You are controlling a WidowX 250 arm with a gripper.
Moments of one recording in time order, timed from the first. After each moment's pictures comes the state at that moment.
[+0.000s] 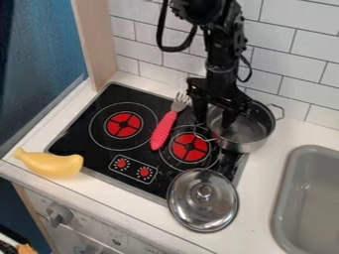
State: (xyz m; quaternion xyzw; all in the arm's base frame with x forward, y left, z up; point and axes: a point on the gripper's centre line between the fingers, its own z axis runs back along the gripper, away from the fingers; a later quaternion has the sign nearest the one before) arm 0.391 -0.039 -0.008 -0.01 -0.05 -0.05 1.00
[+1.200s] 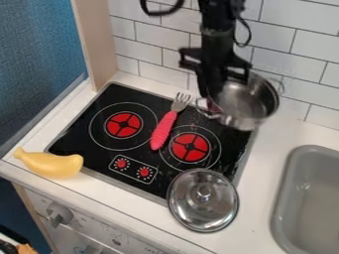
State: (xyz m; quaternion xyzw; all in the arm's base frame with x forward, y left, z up) arm 0.379 -0.027 0.063 0.00 -0.07 0.01 1.00
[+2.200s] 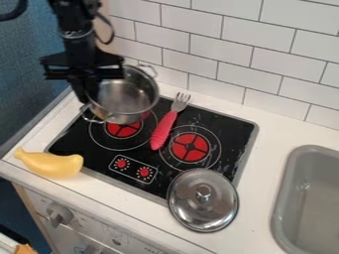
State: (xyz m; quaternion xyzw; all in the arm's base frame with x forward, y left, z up) arm 0.275 0.132 0.063 0.05 -0.08 0.29 0.95
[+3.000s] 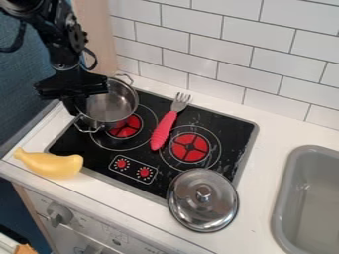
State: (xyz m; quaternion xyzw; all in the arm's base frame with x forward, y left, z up) arm 0.296 0.180 0.008 0.08 -0.13 0.34 0.93
